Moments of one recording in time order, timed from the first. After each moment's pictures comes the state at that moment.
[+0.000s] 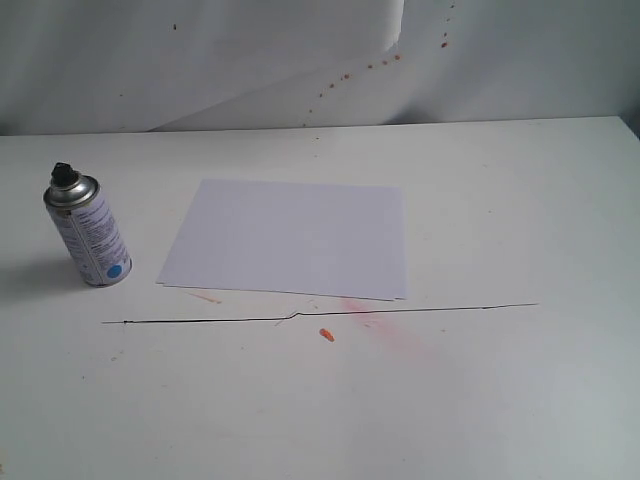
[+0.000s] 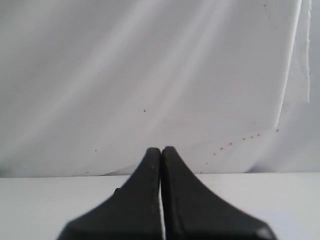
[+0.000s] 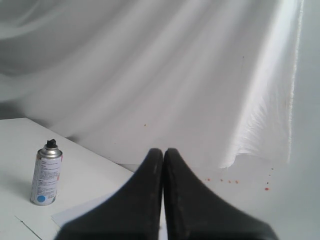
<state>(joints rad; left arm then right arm) -0.06 0.62 -0.17 0.23 -0.44 -0.33 0.05 0.20 -0.41 1.22 0.42 -1.36</state>
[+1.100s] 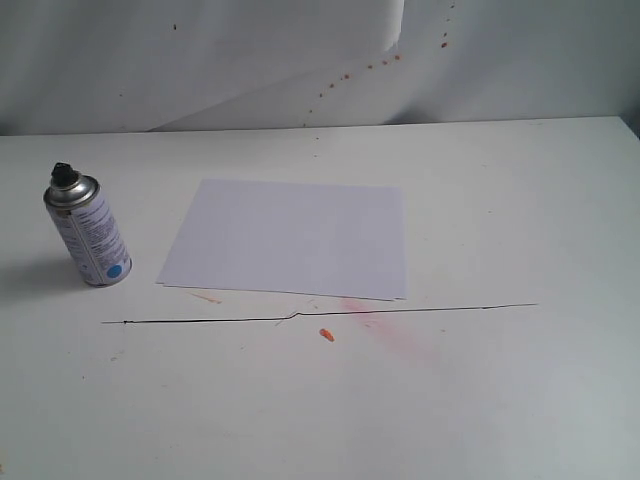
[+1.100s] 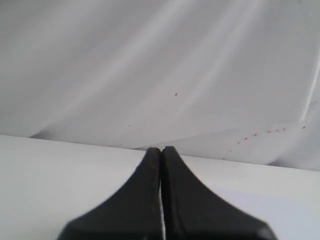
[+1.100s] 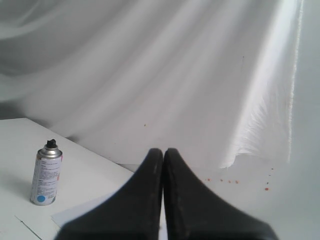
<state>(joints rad) -0.03 0.15 -0.14 -0.12 0.06 -0.07 0.05 0.20 -0.41 1.22 0.42 -1.36</state>
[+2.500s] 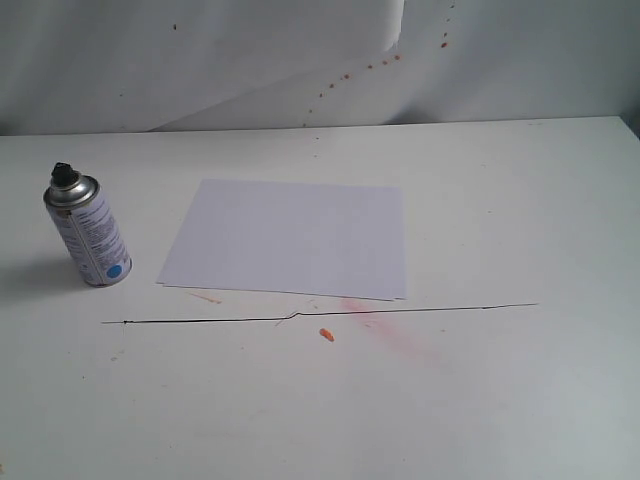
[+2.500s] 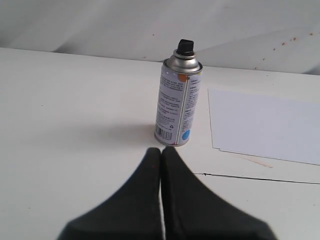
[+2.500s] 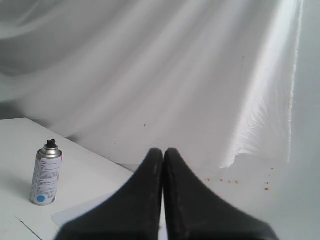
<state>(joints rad) 0.02 0.00 0.00 -0.07 0.35 -0.05 0.05 0.20 -0.41 1.22 0.42 -1.36</state>
